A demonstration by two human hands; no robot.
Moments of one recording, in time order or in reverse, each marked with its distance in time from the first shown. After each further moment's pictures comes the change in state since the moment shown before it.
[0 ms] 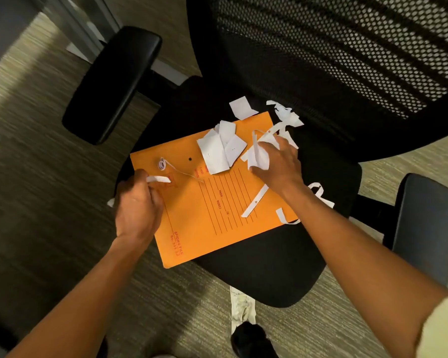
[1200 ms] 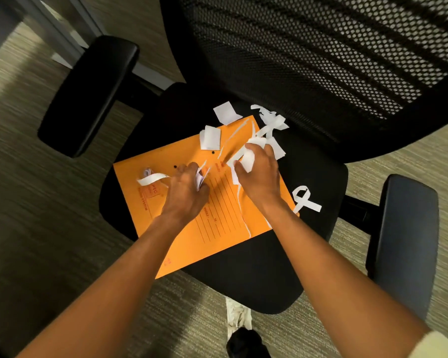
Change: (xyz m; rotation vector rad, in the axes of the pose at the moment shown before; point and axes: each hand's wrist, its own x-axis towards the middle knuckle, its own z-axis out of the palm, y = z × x) left_hand 0.024 0.097 0.045 -0.202 -0.296 0.115; right_hand -0.020 -0.023 -0.005 0.441 0.198 0.060
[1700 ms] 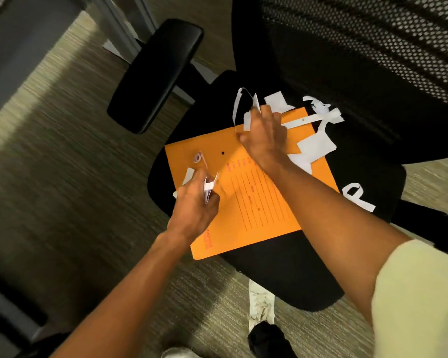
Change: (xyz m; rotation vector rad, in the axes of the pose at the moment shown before) left_hand -0.062 -0.053 -0.047 -0.187 0.096 0.048; right_hand 0.049 -0.067 0.072 -0.460 -0.033 -0.260
